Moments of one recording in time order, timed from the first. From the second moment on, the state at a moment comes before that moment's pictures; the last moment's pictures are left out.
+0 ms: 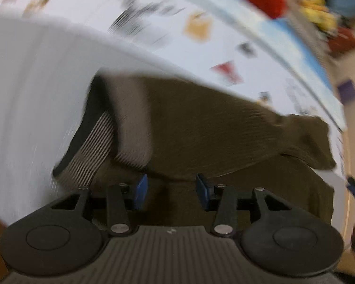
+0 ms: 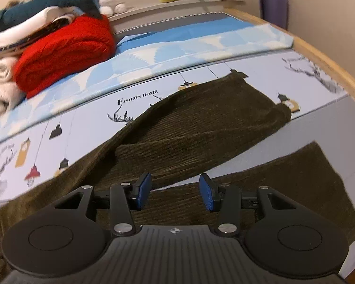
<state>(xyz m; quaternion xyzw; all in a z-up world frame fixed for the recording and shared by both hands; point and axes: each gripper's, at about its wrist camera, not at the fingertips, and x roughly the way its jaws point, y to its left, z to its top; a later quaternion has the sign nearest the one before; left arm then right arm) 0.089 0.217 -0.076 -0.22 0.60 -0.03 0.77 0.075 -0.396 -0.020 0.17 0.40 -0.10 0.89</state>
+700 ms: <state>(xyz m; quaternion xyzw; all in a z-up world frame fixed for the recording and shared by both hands) 0.132 0.216 -0.092 -0.26 0.53 0.10 0.80 0.163 -0.386 -0.063 0.29 0.37 -0.08 0.88</state>
